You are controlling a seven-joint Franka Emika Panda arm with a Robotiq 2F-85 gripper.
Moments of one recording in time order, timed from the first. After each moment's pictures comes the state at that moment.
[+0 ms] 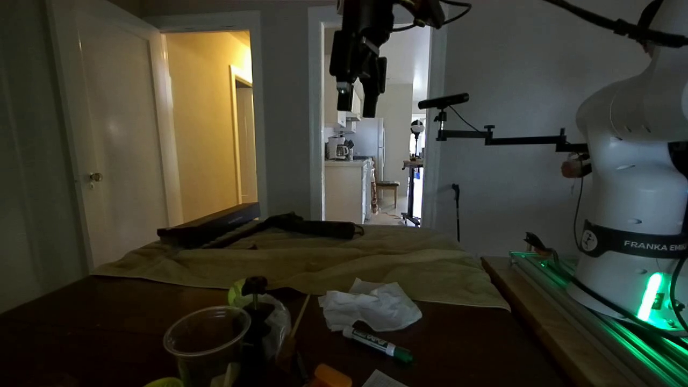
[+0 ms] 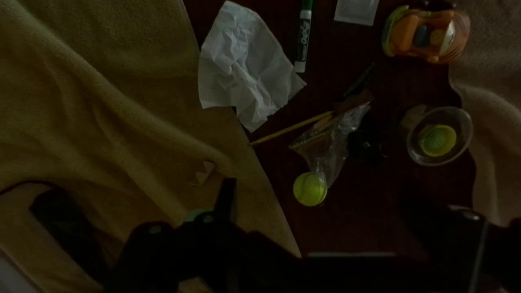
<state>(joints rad) -0.02 -0.36 0.16 -2.33 -0.01 2.08 0.48</state>
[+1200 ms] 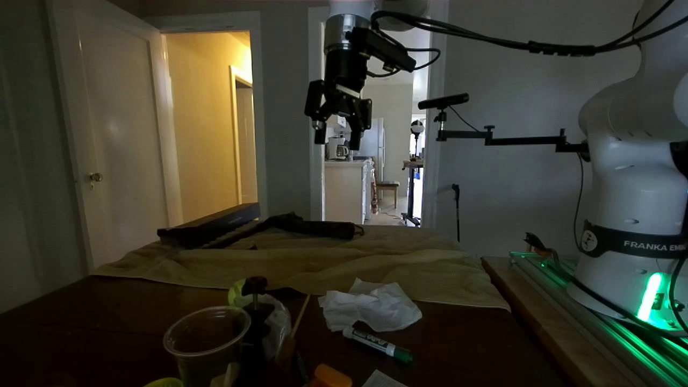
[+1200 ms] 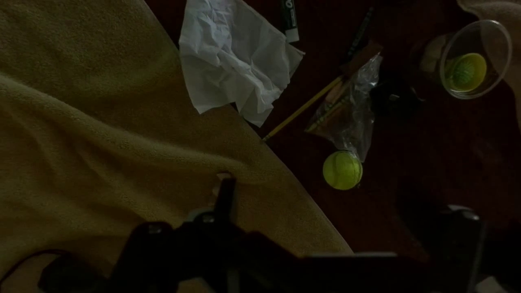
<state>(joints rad) -0.07 -0.19 0.06 -2.30 0.09 2.20 0.55</state>
